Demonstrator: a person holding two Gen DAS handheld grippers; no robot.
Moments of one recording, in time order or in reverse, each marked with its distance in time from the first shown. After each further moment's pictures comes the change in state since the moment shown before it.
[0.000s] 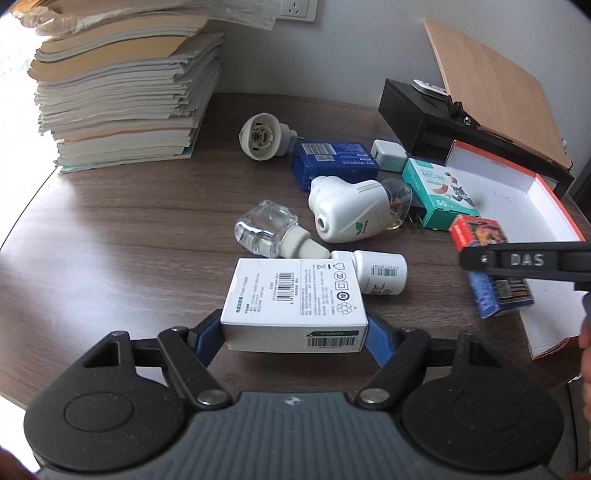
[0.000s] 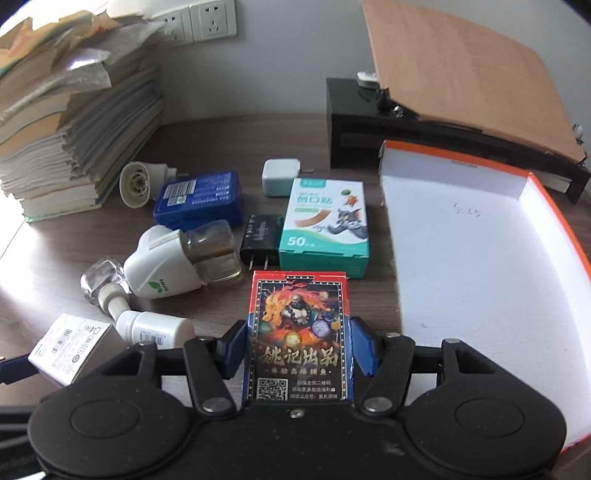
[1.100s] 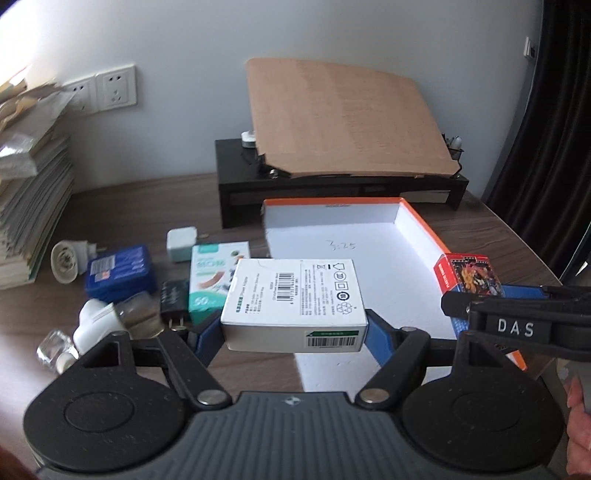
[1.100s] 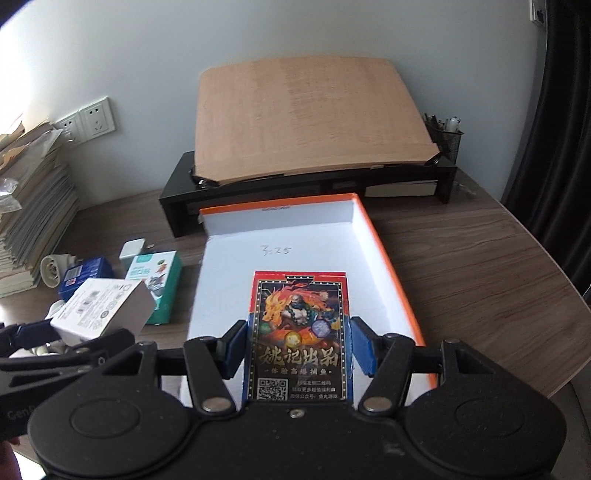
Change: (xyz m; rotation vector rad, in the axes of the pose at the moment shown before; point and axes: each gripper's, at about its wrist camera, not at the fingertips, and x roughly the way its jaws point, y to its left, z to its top) left arm -0.007 -0.205 0.048 0.205 -0.139 -0.152; right arm -0.082 -0.185 -0.001 0.177 -0.109 -0.103
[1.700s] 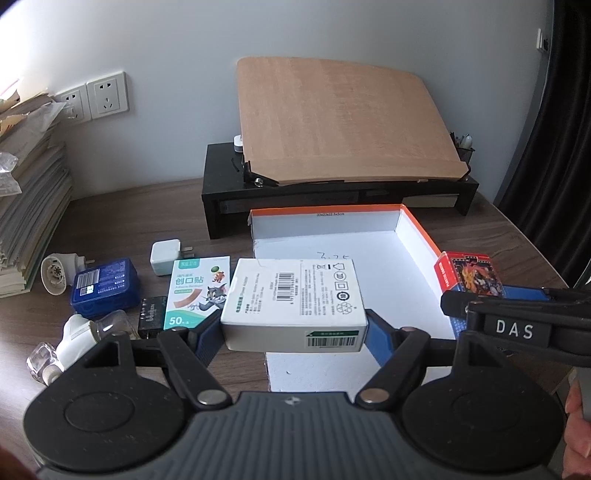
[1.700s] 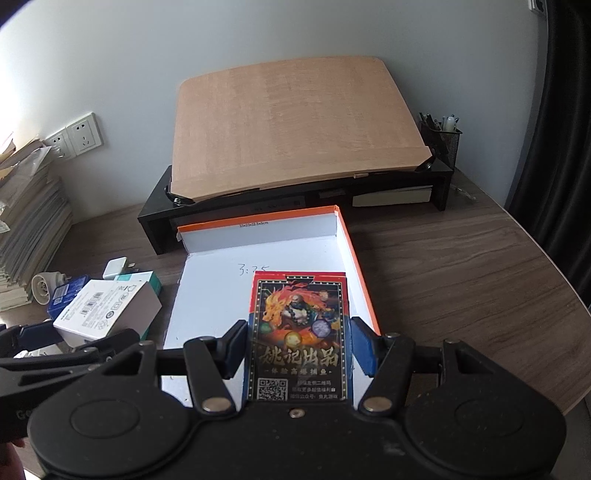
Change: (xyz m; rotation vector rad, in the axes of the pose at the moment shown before) left arm 0.018 -0.031 0.019 -0.013 0.012 0.065; right arm 0.024 -0.036 0.023 0.012 0.002 0.054
